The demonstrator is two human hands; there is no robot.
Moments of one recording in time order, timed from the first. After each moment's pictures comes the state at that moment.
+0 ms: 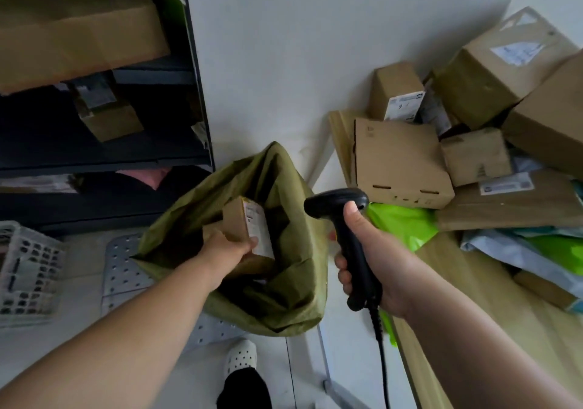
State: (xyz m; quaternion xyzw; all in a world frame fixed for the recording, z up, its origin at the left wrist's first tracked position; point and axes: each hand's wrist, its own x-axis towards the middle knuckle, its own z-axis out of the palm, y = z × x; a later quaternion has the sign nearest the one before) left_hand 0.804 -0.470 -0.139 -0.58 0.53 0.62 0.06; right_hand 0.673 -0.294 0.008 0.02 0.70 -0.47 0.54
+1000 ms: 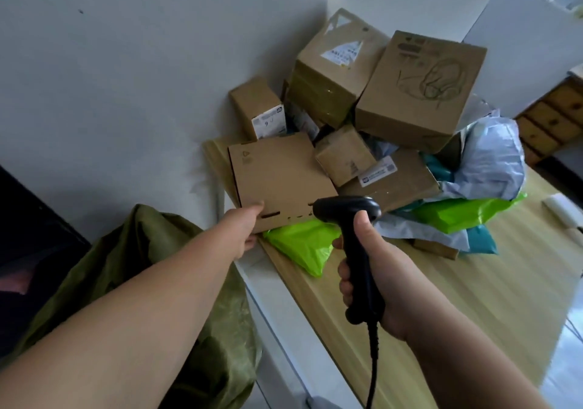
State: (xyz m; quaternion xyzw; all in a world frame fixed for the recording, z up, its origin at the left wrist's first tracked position) left_hand 0.561 -0.412 -0.100 -0.46 0.51 0.71 0.12; right_hand 0.597 -0.202 0.030 0.16 0.69 -0.62 0.36
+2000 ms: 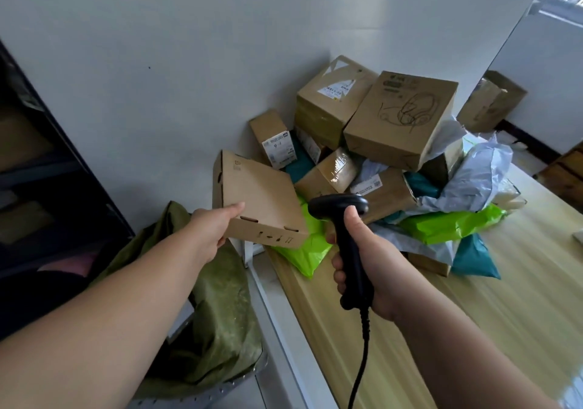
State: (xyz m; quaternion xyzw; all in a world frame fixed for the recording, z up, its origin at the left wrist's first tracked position) left_hand 0.640 -0.400 -0.009 -0.52 0.54 0.66 -0.05; right_hand 0.595 -0.154 0.066 0.06 0.68 -0.60 0.40
